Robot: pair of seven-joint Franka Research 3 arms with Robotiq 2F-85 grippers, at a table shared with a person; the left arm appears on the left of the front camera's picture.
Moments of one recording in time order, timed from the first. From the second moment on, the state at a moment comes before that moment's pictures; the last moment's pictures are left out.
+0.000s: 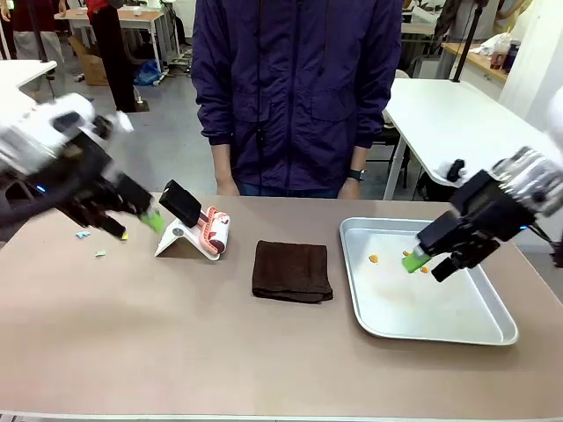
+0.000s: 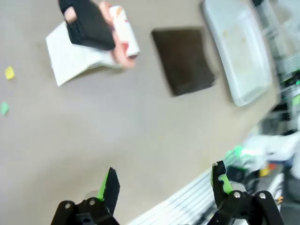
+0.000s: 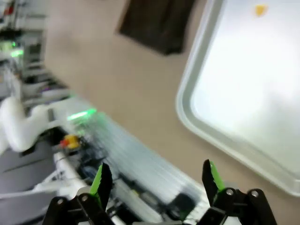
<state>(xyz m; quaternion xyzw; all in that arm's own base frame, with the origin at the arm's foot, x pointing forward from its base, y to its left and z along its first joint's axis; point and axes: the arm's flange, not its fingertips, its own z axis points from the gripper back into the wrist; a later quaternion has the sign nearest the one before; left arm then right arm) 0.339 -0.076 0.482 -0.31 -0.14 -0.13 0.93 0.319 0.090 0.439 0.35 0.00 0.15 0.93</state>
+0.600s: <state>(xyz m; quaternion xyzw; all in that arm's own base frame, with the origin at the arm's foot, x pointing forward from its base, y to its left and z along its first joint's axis) 0.242 0.169 0.465 -0.58 -0.24 -0.04 0.78 0.260 -0.082 0.465 0.64 -0.07 0.10 0.76</state>
